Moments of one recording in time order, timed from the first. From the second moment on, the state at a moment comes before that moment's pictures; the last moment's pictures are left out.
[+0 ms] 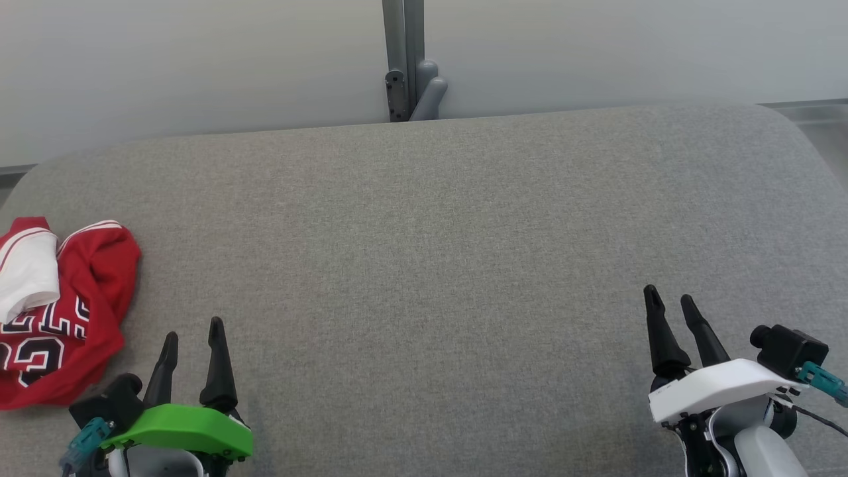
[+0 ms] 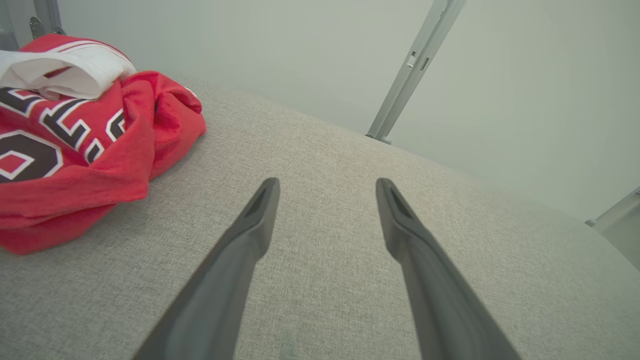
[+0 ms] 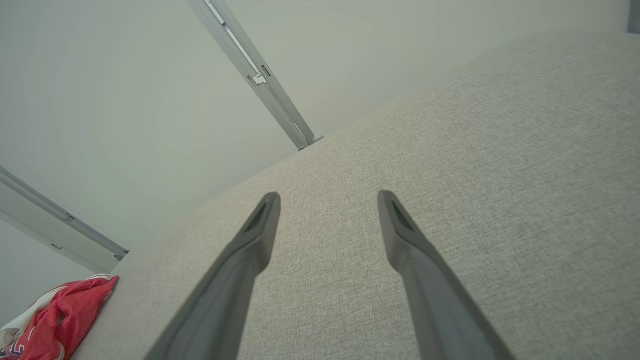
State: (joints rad) left arm -0.06 0.07 0.00 0.26 -0.49 -0.06 -0.14; right arm -0.09 -0.08 0.03 0.26 0.62 0.13 -0.15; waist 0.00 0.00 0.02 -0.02
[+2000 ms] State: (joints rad) left arm -0.02 0.06 0.00 0.30 -0.05 -0.01 -0.26; right arm -0.06 -0.08 0.03 0.24 0.14 0.13 -0.26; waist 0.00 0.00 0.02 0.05
